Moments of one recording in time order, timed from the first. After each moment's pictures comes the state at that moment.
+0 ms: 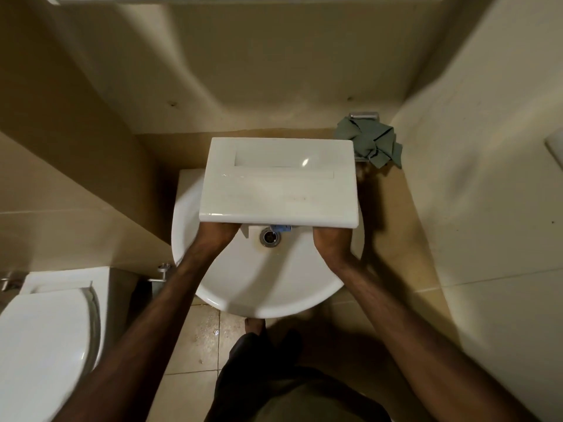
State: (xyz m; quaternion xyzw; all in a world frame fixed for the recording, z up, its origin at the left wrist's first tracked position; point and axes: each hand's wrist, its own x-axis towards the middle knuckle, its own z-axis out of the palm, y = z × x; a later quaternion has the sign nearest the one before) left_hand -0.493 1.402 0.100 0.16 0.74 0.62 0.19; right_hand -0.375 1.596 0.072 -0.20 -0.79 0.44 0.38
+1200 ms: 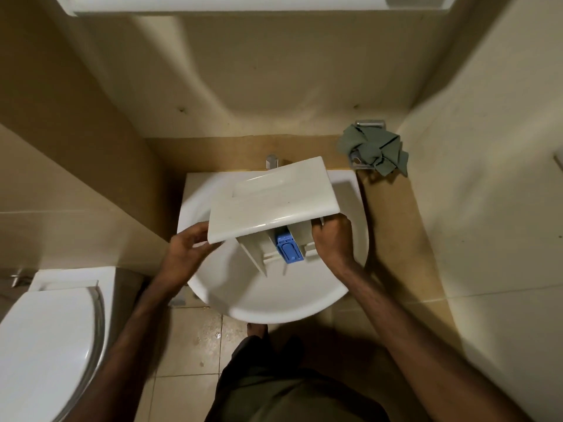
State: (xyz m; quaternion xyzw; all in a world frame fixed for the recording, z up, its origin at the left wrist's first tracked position) left_hand -0.475 1.329 0.092 0.07 0.80 0.56 0.21; right_hand -0.379 1.605 0.064 -0.28 -0.86 0.37 0.20
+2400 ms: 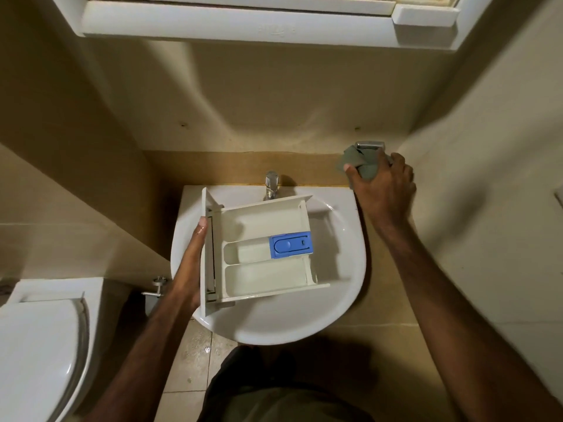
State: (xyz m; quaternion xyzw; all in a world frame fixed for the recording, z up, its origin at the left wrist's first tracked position) left_hand -0.464 1.365 0.119 -0.14 0.58 0.72 0.35; right_hand -0.441 1.727 0.122 -0.38 -0.90 0.06 0.19
